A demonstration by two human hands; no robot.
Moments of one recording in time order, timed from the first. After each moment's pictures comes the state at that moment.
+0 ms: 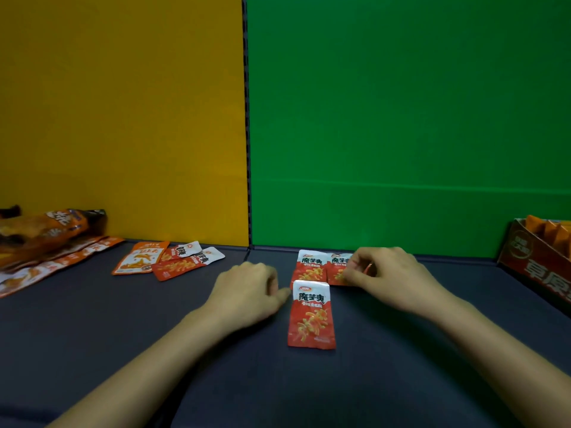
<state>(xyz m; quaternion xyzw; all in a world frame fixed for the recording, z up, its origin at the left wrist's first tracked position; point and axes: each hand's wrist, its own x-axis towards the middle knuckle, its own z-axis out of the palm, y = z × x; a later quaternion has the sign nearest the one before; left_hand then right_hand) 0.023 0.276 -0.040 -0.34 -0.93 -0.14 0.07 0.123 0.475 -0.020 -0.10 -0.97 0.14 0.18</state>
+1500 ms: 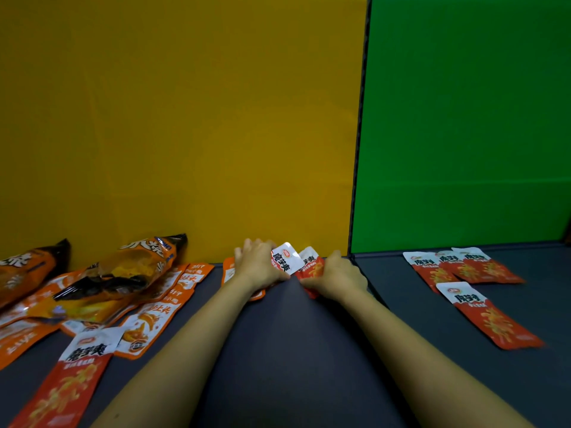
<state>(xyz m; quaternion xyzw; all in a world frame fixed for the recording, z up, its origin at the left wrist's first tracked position) -0.211 0.142 -0.056 -0.34 -0.92 -0.17 0.08 -0.097 0.239 -0.057 -0.38 -0.89 0.22 0.13</state>
